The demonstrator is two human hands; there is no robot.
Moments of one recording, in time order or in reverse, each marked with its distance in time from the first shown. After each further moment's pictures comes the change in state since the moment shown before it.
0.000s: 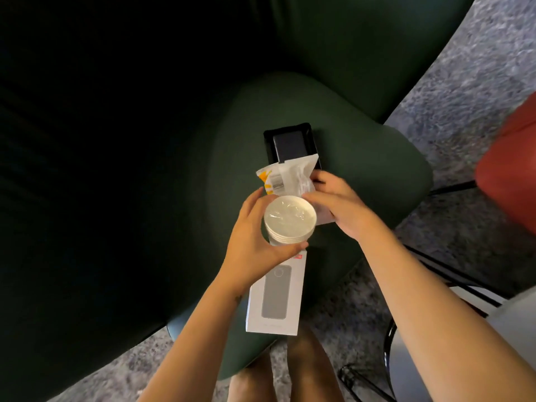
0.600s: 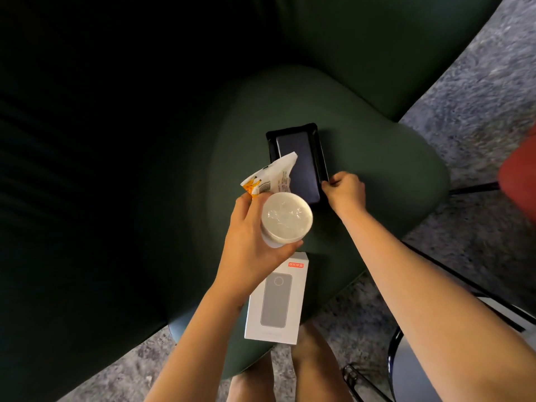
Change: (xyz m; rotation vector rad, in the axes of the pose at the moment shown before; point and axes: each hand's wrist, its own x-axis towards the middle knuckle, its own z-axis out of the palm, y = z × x) left_hand 0.012 0.009 0.000 0.195 0.099 -0.070; right_hand 0.066 0.028 -0.018 -0.526 0.558 0.262
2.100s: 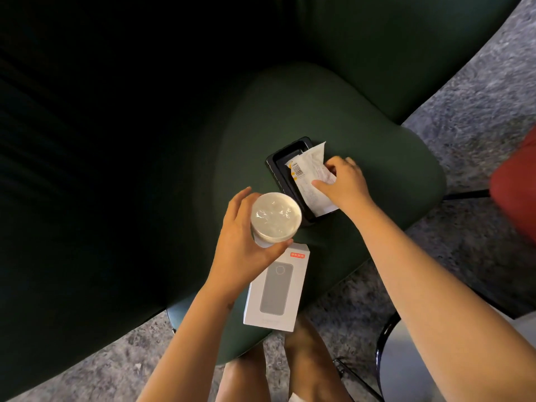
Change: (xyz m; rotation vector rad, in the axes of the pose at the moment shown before) left_hand -0.021 -0.015 -0.014 -0.066 0.021 -0.028; right_hand -0.012 -0.012 -0.013 -0.326 -0.064 -0.366
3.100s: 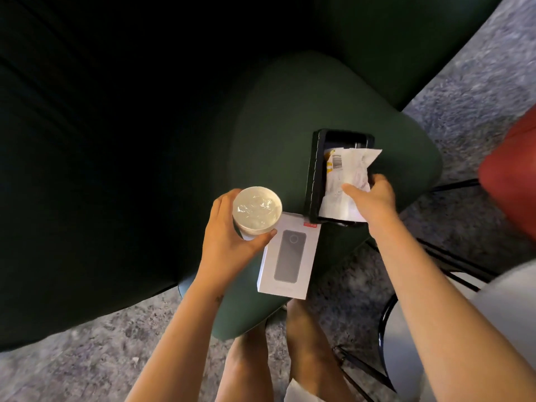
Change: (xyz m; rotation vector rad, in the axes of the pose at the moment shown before) left_hand -0.062 -0.040 -0.029 -0.100 0.086 -0.082; right_hand -0.092 0.008 0.008 0.585 0.186 0.406
